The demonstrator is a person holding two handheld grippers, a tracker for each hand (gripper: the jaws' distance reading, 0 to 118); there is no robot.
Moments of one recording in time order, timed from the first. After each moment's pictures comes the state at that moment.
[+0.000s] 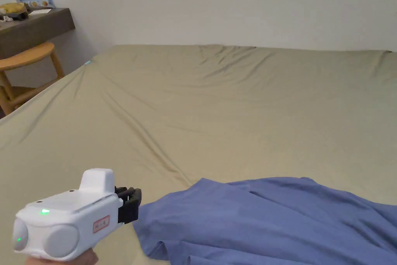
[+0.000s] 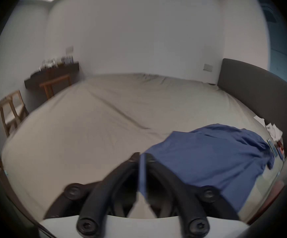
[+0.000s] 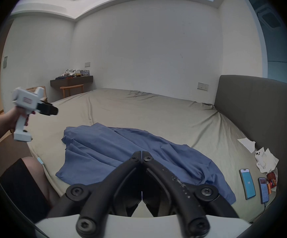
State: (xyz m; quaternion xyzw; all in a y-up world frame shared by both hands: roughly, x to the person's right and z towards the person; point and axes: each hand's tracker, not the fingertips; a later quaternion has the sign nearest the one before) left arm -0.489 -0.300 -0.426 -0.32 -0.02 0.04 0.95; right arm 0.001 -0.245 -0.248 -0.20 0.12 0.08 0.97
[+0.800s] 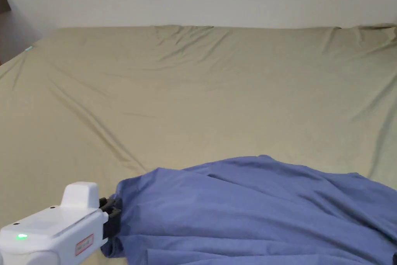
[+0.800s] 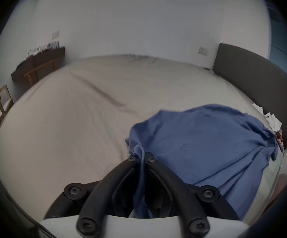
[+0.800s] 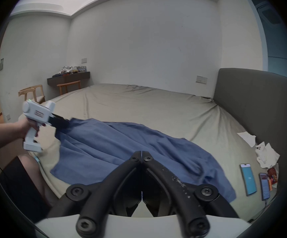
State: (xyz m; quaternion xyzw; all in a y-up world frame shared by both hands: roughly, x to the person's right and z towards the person) left arm -0.434 -0.324 -0.409 -0.31 -0.07 0.02 0.95; right arm 0.045 -0.259 -0.248 -0.23 0.08 0.08 0.97
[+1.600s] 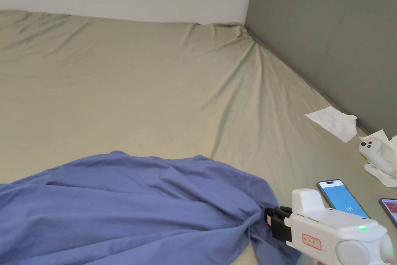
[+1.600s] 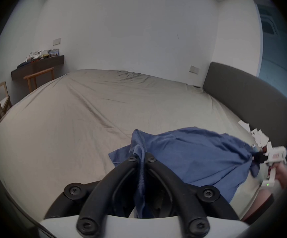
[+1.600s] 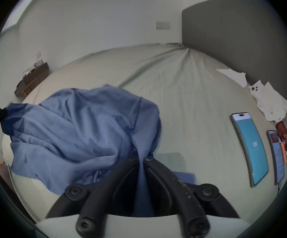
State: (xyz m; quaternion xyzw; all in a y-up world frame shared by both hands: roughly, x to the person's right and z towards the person) left arm -0.399 -0.270 -0.387 -0.28 -0.09 0.08 0.95; right arm 0.215 -0.360 -0.340 -0.38 -0.02 -0.03 0.92
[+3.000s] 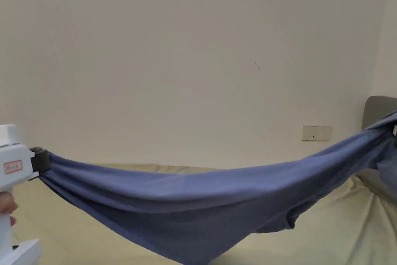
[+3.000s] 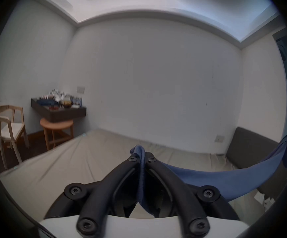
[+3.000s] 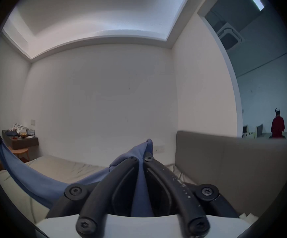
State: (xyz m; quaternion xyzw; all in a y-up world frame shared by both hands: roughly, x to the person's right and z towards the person) left arm -0.488 -0.055 -0.584 -0.11 0.03 0.12 0.99; right arm 0.160 -0.008 -0.534 0.01 -0.07 0.01 1.00
